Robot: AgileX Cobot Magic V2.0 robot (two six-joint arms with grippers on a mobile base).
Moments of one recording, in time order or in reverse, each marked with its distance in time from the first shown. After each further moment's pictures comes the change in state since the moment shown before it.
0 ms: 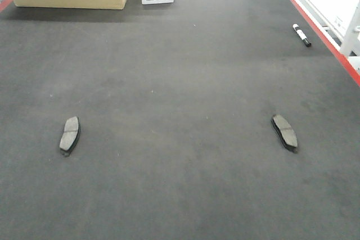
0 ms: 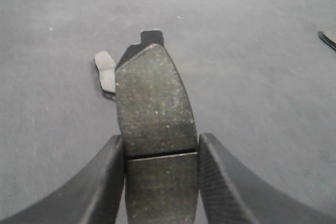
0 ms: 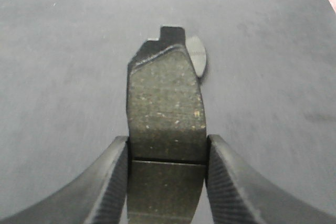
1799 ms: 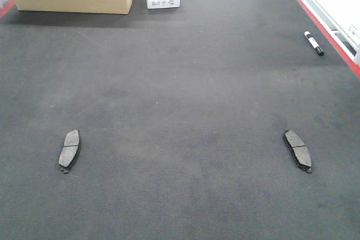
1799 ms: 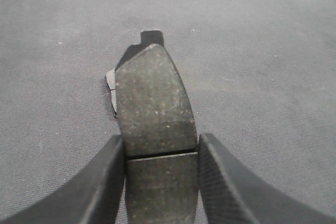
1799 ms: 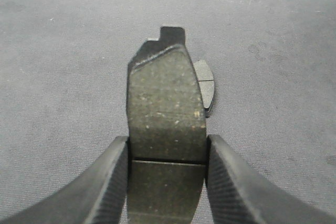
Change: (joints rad) left arm 0.000 0.000 0.000 0.000 0.000 0.000; right arm 0.000 0.000 0.000 0.000 0.000 0.000
